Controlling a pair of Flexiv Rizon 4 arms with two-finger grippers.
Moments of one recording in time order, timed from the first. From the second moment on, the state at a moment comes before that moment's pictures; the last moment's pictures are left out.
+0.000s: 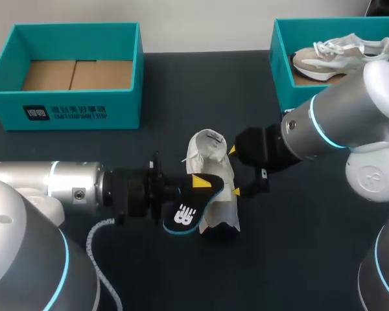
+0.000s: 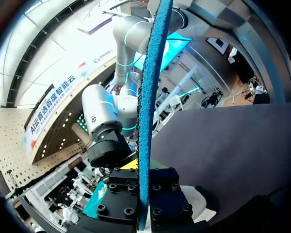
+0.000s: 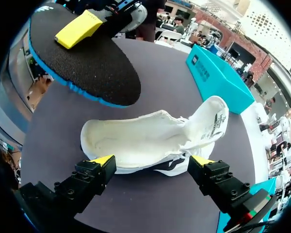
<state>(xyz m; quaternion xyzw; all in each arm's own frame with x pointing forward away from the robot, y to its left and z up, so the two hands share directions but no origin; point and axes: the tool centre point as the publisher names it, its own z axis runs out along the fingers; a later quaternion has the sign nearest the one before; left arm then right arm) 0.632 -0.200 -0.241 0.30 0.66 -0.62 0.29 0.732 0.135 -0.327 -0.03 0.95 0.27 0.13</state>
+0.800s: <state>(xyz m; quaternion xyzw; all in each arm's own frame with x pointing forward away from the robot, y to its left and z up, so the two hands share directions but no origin) 0.632 -0.219 -0.253 0.29 0.67 -0.62 0.29 0.719 0.111 -0.337 -0.03 0.96 0.25 0.12</state>
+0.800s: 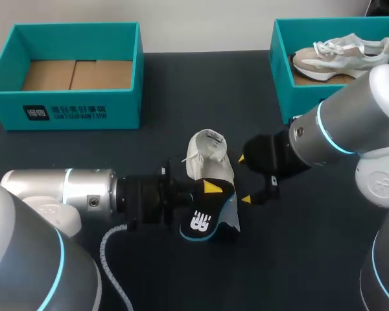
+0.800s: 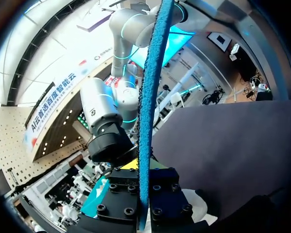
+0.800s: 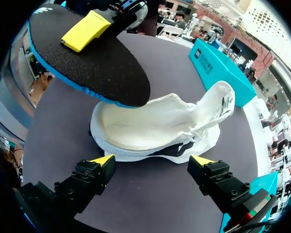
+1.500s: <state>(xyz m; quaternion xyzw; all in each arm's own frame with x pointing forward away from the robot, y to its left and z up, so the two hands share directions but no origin) 0.643 -0.230 -0.281 0.26 0.68 -0.62 0.29 0.719 0.106 -0.330 -0.03 0.96 0.25 0.12</state>
